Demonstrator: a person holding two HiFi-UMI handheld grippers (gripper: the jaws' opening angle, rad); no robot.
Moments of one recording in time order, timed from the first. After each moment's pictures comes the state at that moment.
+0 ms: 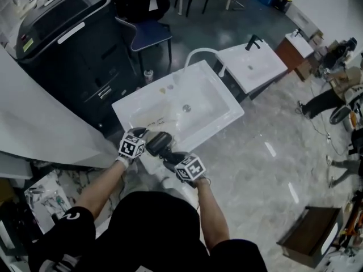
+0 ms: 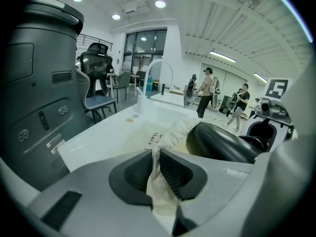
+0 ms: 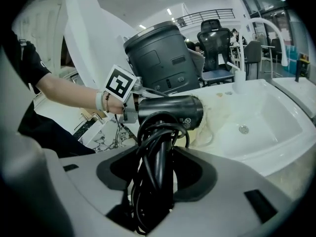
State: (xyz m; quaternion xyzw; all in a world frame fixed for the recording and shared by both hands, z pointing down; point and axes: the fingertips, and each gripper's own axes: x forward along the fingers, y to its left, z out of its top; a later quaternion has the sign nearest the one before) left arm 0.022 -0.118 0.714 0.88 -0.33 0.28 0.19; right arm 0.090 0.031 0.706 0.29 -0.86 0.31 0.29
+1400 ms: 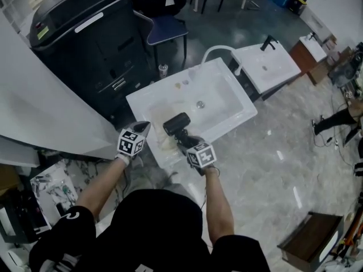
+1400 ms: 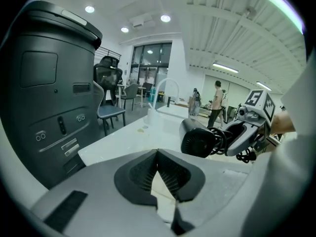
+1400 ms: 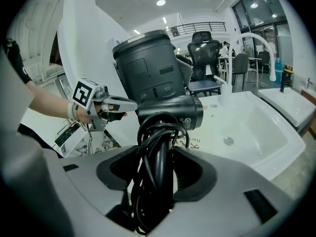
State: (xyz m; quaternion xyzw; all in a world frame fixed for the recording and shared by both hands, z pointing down) left arm -0.035 -0.115 0.666 0.89 -0.37 0.21 0.18; right arm 0.103 -0.031 0.681 0.37 -0.84 0.28 0.28
